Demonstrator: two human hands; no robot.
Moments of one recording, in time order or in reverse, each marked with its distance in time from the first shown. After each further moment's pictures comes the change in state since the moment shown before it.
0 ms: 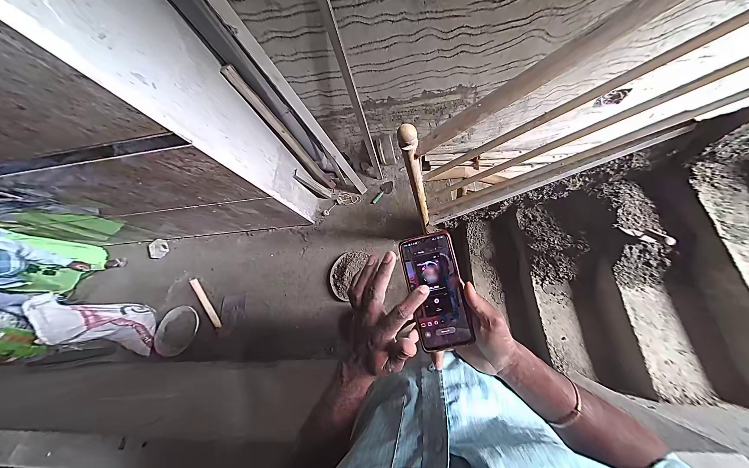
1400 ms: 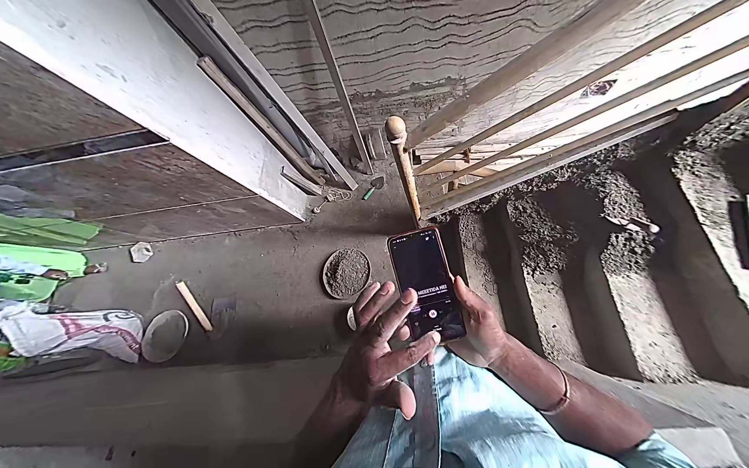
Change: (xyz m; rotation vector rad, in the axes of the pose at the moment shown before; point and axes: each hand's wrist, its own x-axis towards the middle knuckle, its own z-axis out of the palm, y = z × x) left_hand -0.020 0.019 -0.002 -0.188 -0.021 0.182; right_hand -0.002 0.002 0.004 -0.030 0.098 0.004
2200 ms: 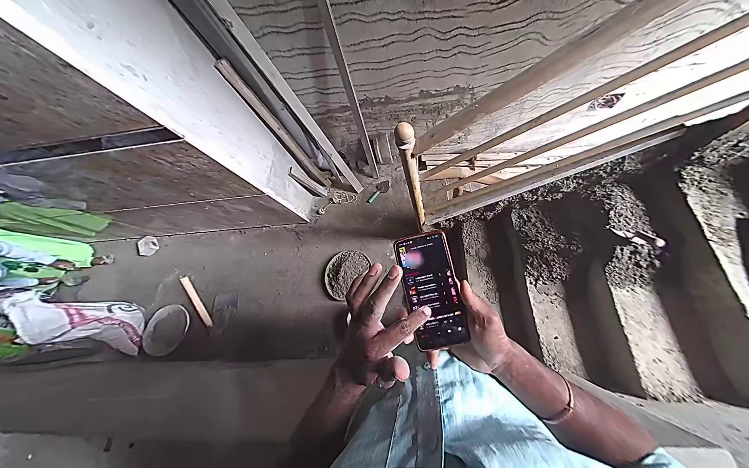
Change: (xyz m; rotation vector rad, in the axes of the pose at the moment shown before) left_hand 0.010 -0.015 -0.004 0.100 0.050 -0.074; right_hand 0.002 -0.002 -0.003 0.025 -0.078 0.006
